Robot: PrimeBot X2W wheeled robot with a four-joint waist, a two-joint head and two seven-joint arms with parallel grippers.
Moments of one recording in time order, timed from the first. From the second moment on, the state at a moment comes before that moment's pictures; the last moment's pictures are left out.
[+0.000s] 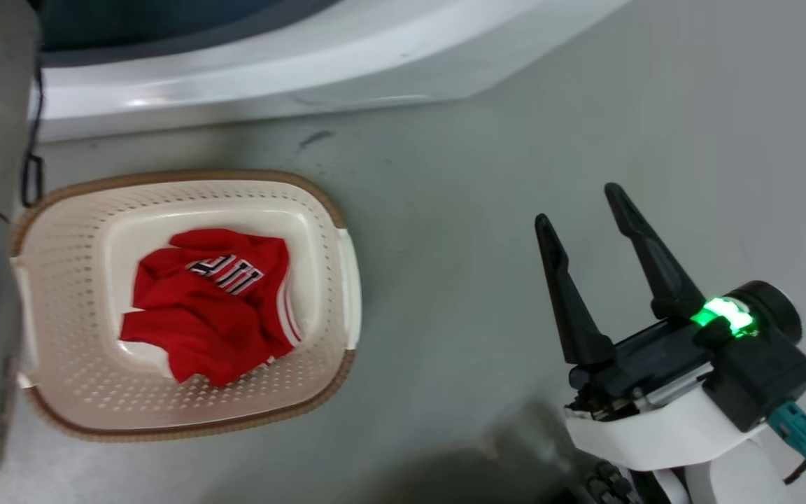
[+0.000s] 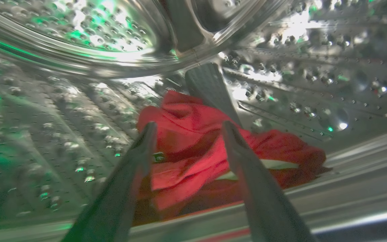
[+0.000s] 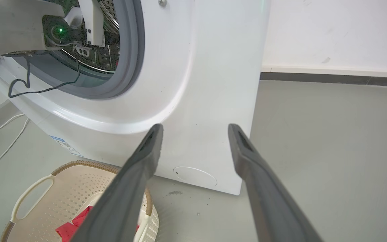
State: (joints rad) left arm -1.59 0.29 -0.33 1.24 -0.18 -0.08 0.03; right arm -0.16 -0.05 0.28 -0.27 0.10 0.13 -0.18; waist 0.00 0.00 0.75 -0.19
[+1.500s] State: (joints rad) left arm -1.26 0.33 -0.30 0.95 -0.27 0.03 -0.26; right arm -0.19 -0.05 0.27 -0.10 0.14 0.13 -0.22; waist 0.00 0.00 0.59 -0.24
